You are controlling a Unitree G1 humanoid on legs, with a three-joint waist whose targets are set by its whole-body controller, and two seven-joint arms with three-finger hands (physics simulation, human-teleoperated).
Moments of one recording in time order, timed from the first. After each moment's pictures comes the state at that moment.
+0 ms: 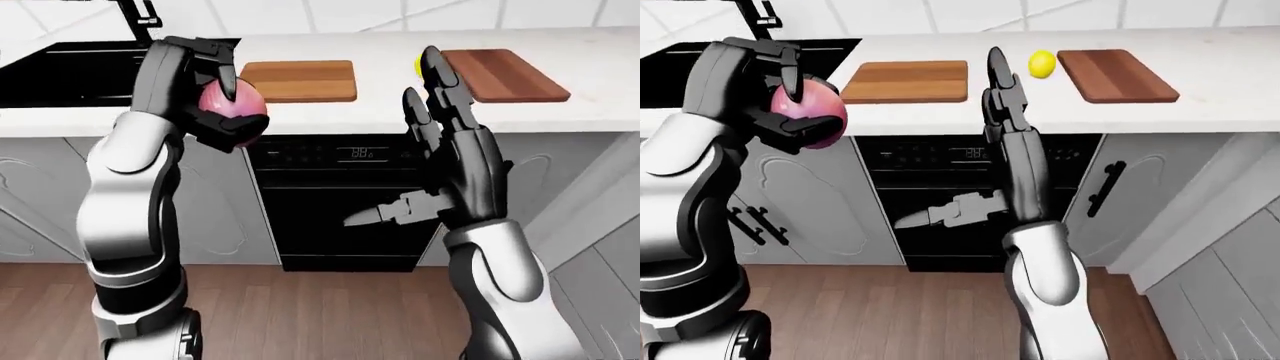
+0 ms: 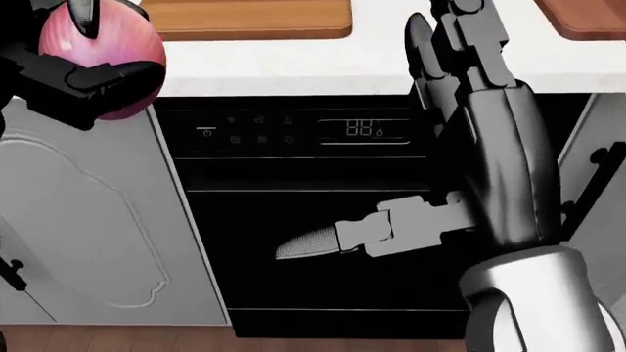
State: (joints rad) left arm -0.82 0.33 0.14 -0.36 0.10 0.91 -0.23; right arm -0.39 0.03 0.09 -0.88 -0.06 0.87 0.01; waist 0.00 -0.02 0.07
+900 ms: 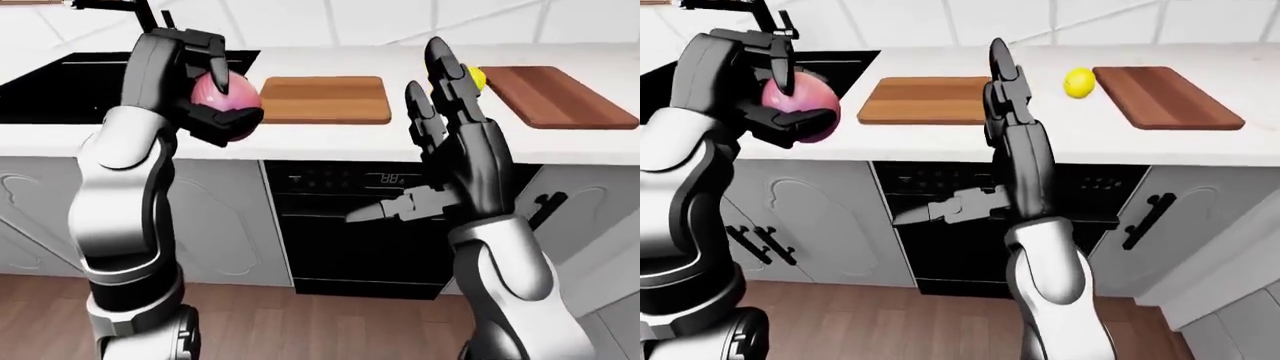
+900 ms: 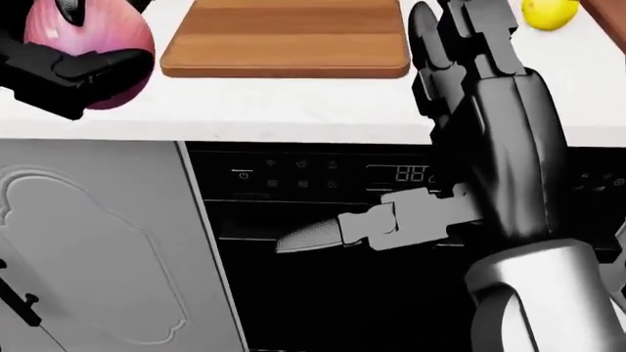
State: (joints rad) left arm -0.83 0.34 0.16 -0.35 0.10 0.90 -0.22; right arm -0.43 0.03 0.08 -0.91 -0.05 0.93 0.01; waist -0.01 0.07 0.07
